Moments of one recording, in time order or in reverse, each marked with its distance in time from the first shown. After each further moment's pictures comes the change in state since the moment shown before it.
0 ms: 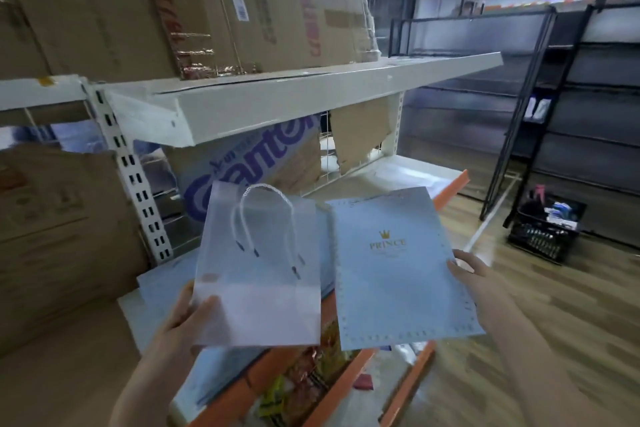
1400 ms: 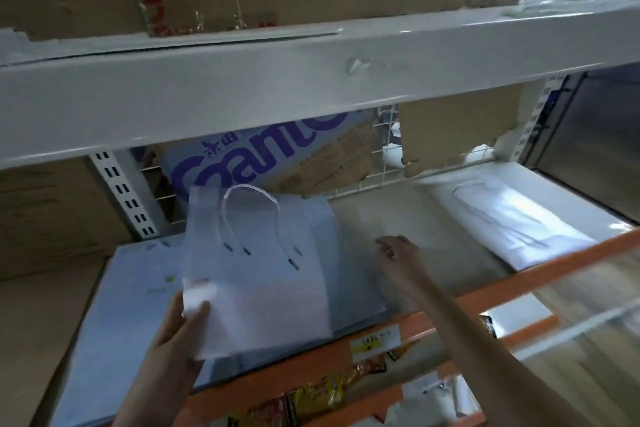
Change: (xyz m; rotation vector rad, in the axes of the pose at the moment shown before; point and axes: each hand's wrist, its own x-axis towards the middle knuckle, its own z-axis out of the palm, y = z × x) left_hand 0.080 -0.060 0.130 -0.150 0.504 0.106; right_hand 0.259 0.024 0.136 -0.877 -0.635 -0.425
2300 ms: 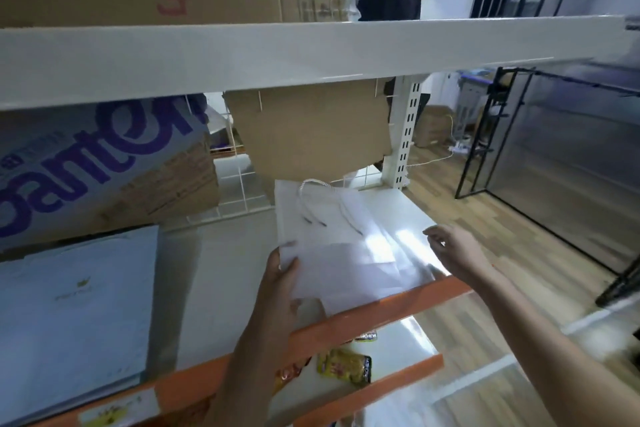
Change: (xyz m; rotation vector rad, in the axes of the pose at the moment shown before) left_hand 0.043 -0.147 0.407 0.179 -0.095 0.042; right_hand 0.114 0.261 -0.290 -0.316 0.166 -0.095
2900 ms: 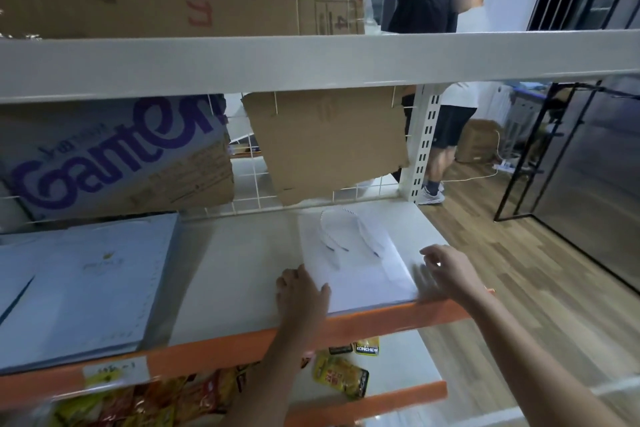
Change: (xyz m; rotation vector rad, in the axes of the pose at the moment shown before) left_hand 0.010 -0.031 0.053 1.206 0.215 -0.080; right_hand 0.016 0.019 0.017 0.063 -0.148 -0.023
